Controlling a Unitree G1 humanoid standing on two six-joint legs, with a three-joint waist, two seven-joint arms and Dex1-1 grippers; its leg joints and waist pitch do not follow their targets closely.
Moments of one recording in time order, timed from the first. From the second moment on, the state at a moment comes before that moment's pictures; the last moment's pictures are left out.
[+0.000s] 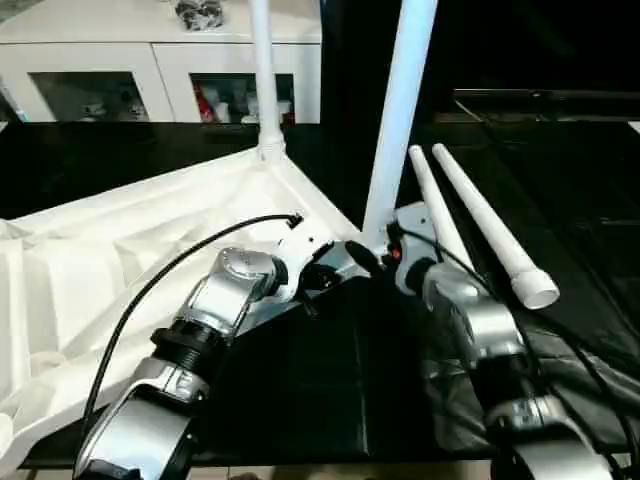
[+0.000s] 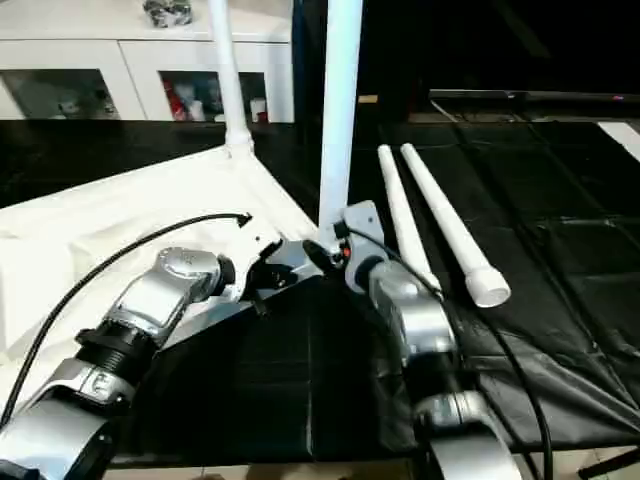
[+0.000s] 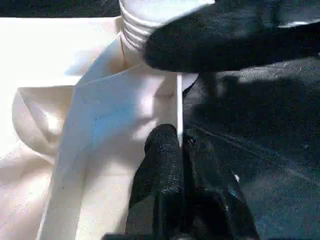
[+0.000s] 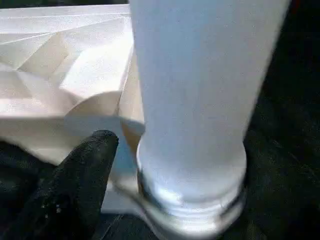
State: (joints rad) left arm -0.68 0.19 -0.26 0.58 0.08 0.39 -0.84; right arm -0.48 -0.08 0.03 0.46 0.07 0.26 0.47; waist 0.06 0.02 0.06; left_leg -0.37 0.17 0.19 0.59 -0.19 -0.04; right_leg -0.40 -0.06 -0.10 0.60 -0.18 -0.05
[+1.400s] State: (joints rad) left arm -0.69 0.77 -0.13 0.68 0.23 0.40 -0.68; right arm -0.30 -0.18 0.21 0.18 0.08 0.41 0.61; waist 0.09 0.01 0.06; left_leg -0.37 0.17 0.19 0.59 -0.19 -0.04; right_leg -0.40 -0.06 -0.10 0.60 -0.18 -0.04
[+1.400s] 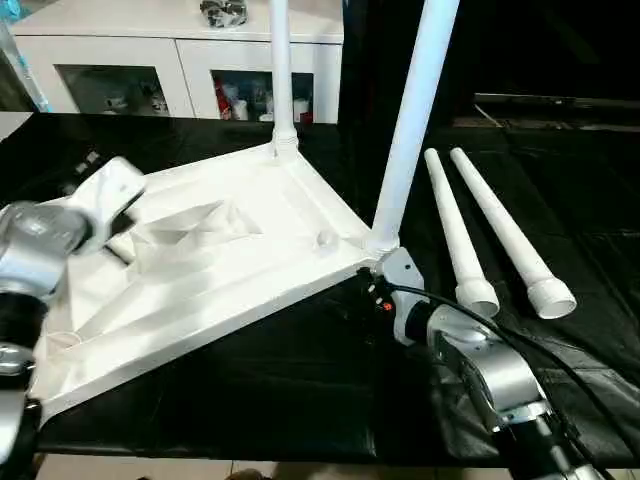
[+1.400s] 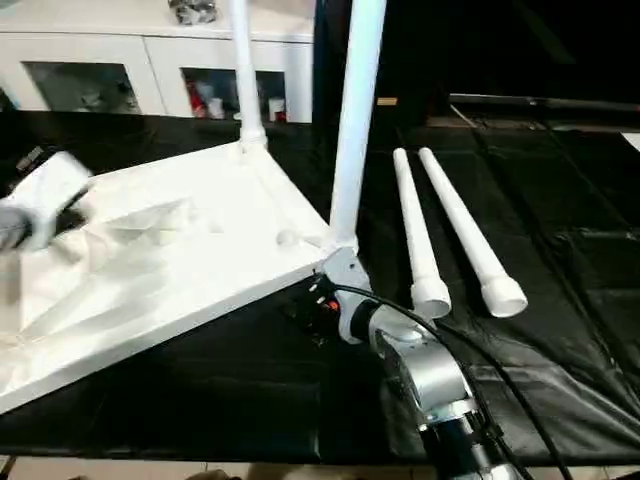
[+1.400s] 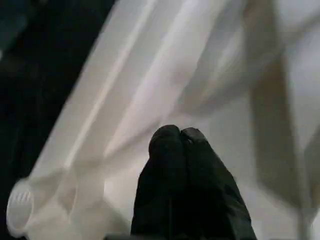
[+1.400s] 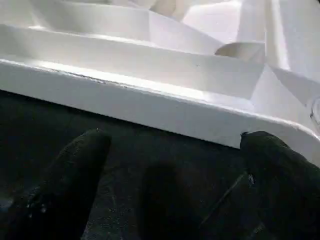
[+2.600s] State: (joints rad) left arm -0.43 0.73 -0.28 0.28 0.01 0.46 -1.29; right arm -0.55 -0.08 0.18 0.64 0.01 0.27 0.49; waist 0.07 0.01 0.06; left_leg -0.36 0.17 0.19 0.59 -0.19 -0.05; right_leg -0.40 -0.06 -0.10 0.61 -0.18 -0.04
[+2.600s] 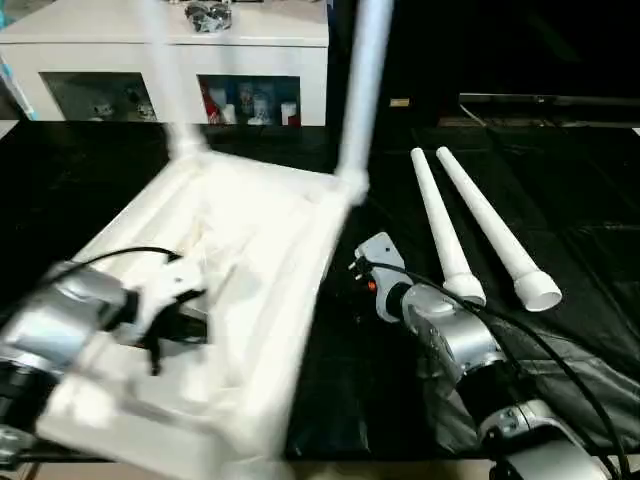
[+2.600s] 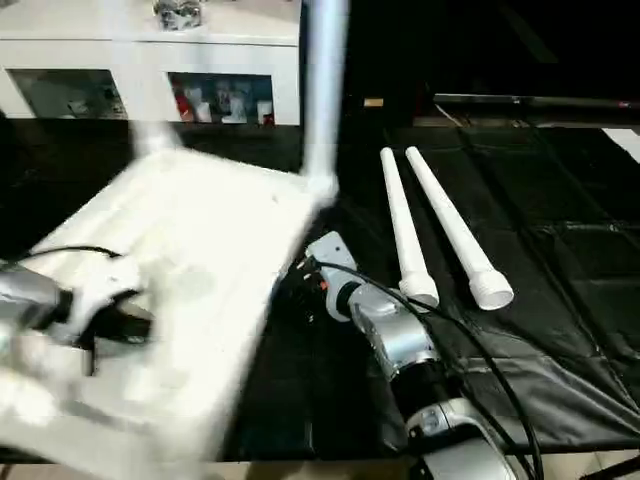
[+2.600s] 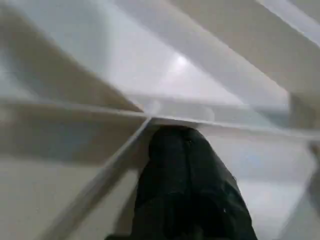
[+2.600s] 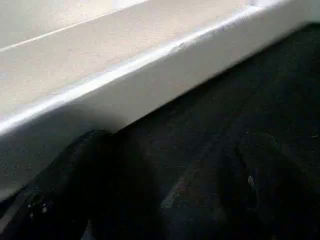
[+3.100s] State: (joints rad) left arm -0.73 0.47 -0.28 0.80 0.15 0.17 -0.82; right arm -0.60 -0.10 0.13 0.65 -0.01 0.18 0.43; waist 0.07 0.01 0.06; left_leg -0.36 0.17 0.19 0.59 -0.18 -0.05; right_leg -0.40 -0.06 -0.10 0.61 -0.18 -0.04
